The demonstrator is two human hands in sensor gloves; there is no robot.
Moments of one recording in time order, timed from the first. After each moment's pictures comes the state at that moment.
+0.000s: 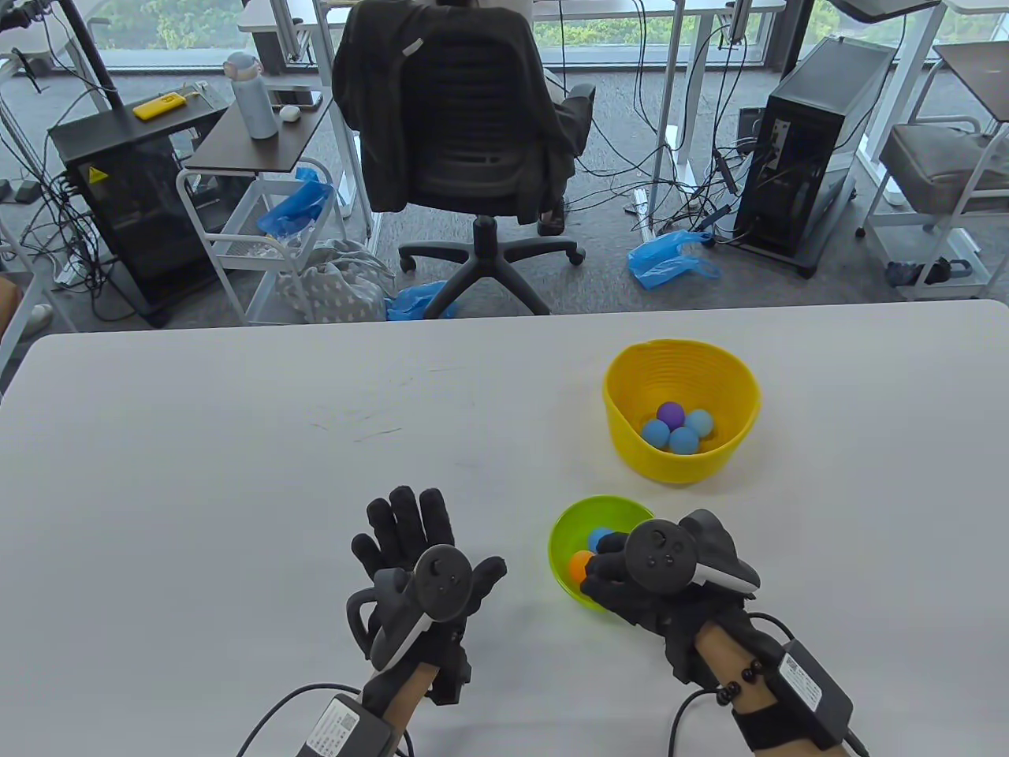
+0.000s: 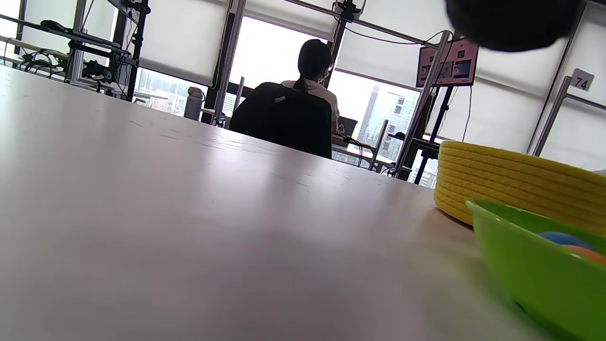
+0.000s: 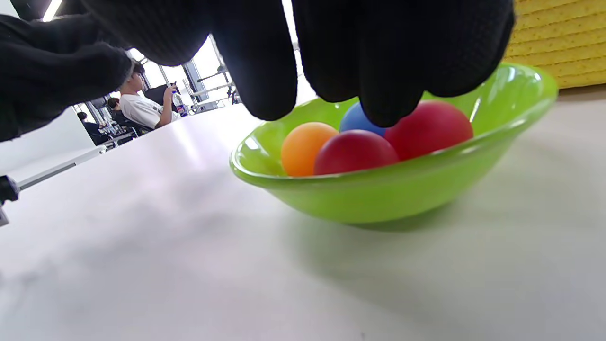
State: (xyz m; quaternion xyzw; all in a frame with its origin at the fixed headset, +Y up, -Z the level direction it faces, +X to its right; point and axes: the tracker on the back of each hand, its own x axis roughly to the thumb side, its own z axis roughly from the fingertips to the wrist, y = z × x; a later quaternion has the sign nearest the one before) left_hand -0.135 -0.709 -0.325 0.05 -0.02 0.15 0.99; right_hand 0.133 -0.703 -0.348 0.27 0.10 0.95 0.14
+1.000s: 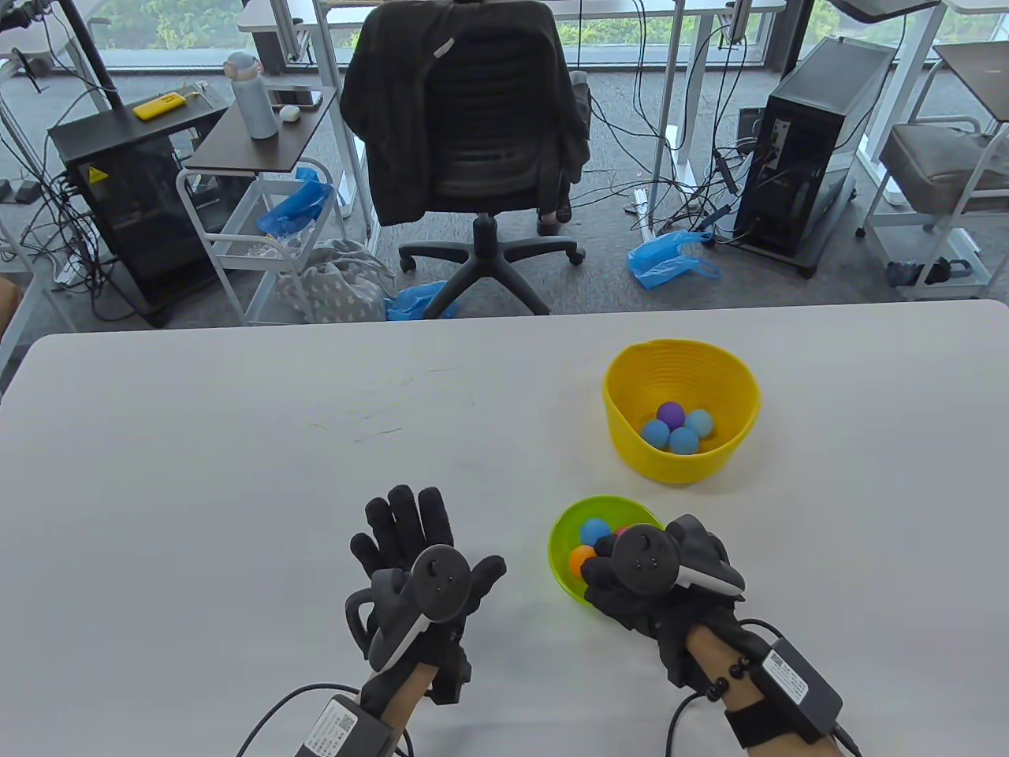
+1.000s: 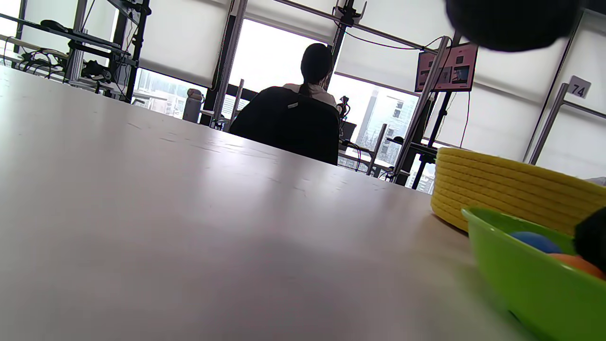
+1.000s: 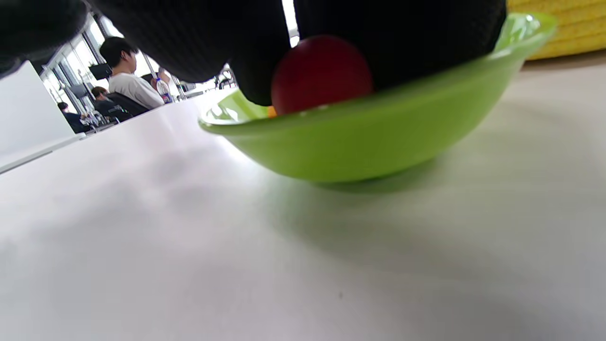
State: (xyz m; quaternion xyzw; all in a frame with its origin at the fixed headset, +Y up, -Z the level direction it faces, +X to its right) left_hand -0.136 -0.708 -0.325 0.05 -0.02 0.16 0.99; right_hand 0.133 -0.719 -0.353 0.26 0.08 0.95 0.14
